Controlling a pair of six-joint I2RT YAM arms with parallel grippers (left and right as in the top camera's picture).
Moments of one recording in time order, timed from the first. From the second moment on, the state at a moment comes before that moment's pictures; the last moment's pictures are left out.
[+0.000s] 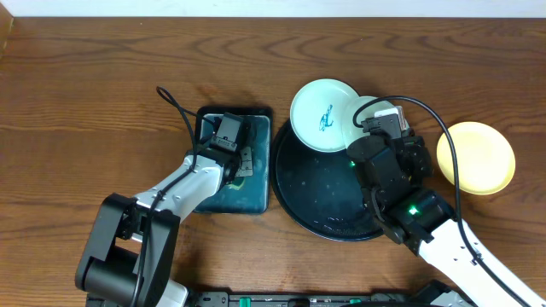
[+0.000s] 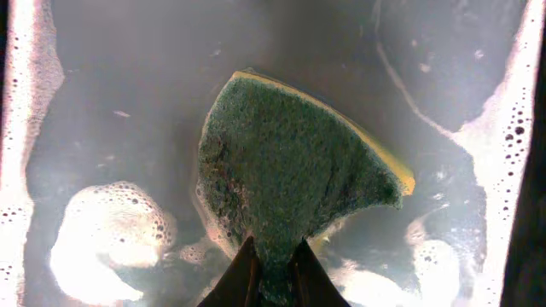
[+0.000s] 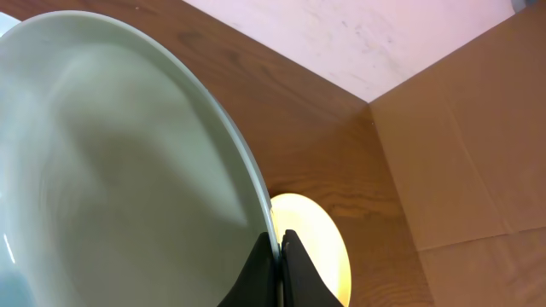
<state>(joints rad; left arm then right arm) -0.36 1.68 0.84 -0.35 -0.10 -0.43 0.63 1.15 0.82 -0.45 0.96 -0.06</state>
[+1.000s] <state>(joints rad) -0.36 1.68 0.84 -0.35 -0.10 -0.43 0.63 1.15 0.82 -0.45 0.96 -0.06</state>
